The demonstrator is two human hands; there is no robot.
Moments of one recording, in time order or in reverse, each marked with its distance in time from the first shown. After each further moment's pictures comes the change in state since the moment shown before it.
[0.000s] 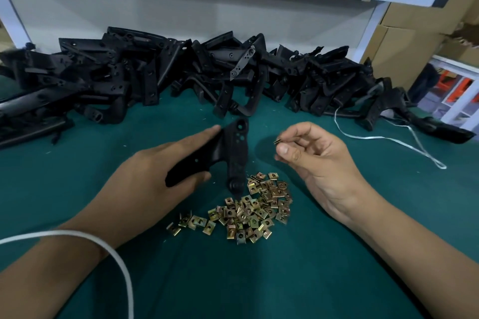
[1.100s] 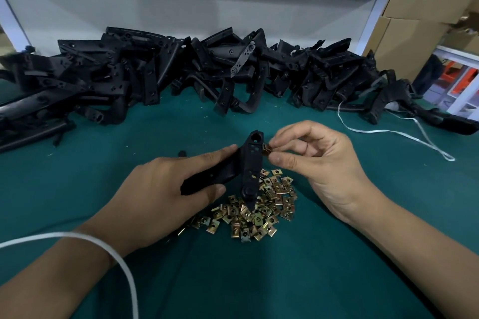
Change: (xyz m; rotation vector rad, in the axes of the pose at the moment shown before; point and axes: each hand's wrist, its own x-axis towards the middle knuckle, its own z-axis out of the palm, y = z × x) left_hand -0.002 0.009 0.006 0.080 -0.142 -0.009; right_hand -0.005 0.000 0.005 -0.110 -0.132 -0.137
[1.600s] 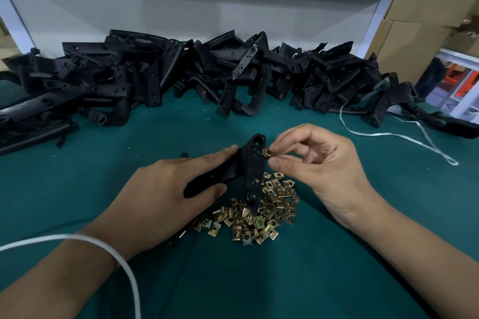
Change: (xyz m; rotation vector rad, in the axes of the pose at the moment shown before) left_hand -0.001 0.001 0.003 0.018 0.045 0.018; right_hand -0.002 0.000 0.005 -0.012 0.018 -0.040
